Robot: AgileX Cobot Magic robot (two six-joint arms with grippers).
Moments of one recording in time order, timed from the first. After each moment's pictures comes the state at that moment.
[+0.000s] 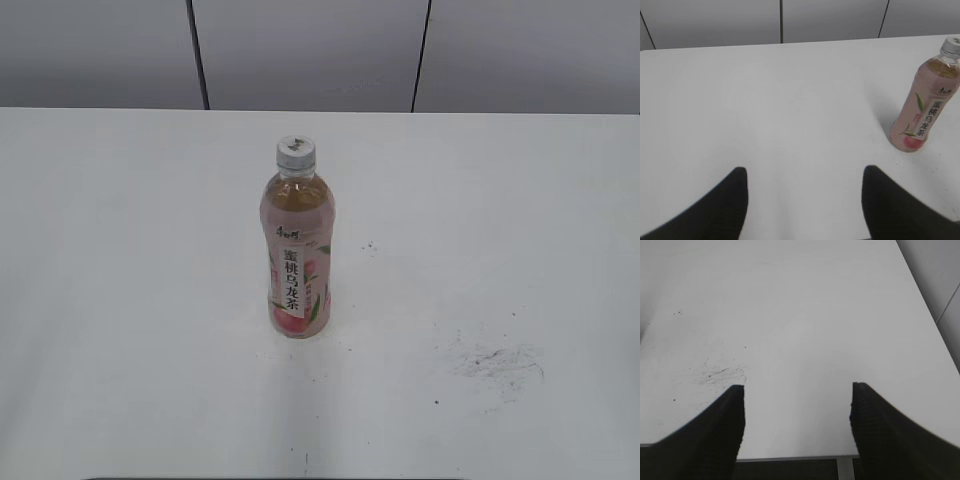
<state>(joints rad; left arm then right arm) -0.07 -0.01 -0.56 -0.07 1.03 0.03 0.20 -0.01 -0.51 -0.13 1.11 0.10</state>
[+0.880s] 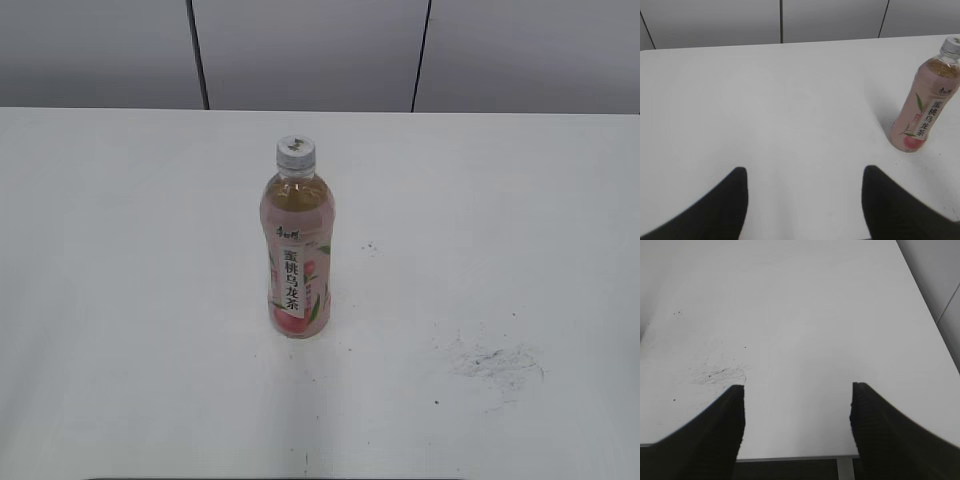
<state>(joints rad) -0.07 -0.01 -0.56 -0.07 1.03 0.03 0.20 -0.01 -0.51 -0.13 1.11 0.10</state>
